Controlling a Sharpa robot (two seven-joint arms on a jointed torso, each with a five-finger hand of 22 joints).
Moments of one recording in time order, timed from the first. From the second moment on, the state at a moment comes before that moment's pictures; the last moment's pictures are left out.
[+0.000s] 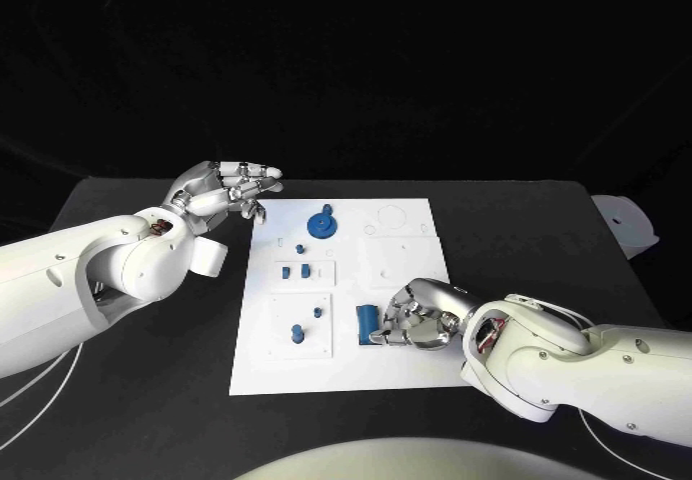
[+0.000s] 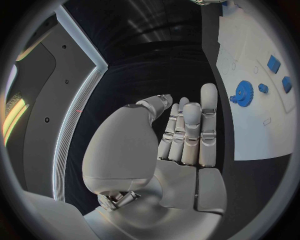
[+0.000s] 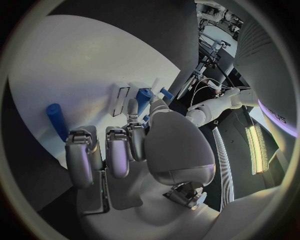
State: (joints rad) left arm 1.23 -0.89 -0.04 1.50 -0.13 -0.17 0.34; left_hand 1.39 -0.20 0.52 0.08 0.28 0.92 0.19 0.21 0.29 1.10 0.11 0.23 0.15 1.20 0.03 1.22 0.55 0.17 1.16 0.11 0.84 0.61; right arm 1.04 -1.03 -0.16 2.00 -1.32 -0.45 -0.44; right_hand 1.23 -0.06 -0.05 0.29 0.26 1.01 0.05 0.45 0.62 1.47 -0.02 1.38 1.31 1.46 -0.08 1.55 1.31 0.01 1.47 0.03 1.57 1.31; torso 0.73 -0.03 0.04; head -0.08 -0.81
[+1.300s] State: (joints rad) left arm 1.23 -0.89 -0.04 1.50 -0.13 -0.17 0.34; left_hand 1.39 -0.20 0.52 0.08 0.28 0.92 0.19 0.22 0.29 1.10 0.11 0.24 0.15 1.20 0.03 1.22 0.55 0.17 1.16 0.11 0.84 0.61; right arm 1.07 -1.24 -0.16 2.00 -1.36 -0.52 -0.39; right_hand 1.30 -0.05 -0.07 0.29 0.26 0.99 0.06 0.42 0.59 1.46 -0.01 1.33 1.31 1.47 -0.08 1.54 1.31 0.01 1.47 0.03 1.57 1.31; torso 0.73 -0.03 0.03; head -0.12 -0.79
